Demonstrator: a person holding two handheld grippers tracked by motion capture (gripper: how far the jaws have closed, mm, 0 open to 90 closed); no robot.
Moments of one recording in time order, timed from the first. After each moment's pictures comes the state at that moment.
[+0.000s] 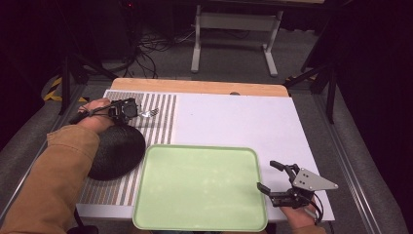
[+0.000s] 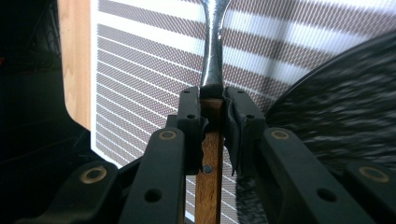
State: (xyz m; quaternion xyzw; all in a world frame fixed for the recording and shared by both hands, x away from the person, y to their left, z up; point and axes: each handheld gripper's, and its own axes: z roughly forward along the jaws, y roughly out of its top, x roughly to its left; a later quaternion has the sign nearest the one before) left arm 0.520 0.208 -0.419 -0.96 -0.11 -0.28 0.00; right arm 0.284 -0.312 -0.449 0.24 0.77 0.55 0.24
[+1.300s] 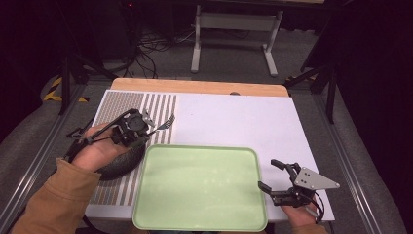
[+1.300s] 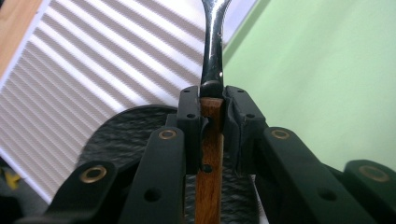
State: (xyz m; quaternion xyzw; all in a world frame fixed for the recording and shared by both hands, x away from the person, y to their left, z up) left arm 0.402 0.154 -0.355 -0.94 -0.27 -0.16 -0.15; right arm 0.286 -0.314 -0.446 0.24 0.76 0.55 0.24
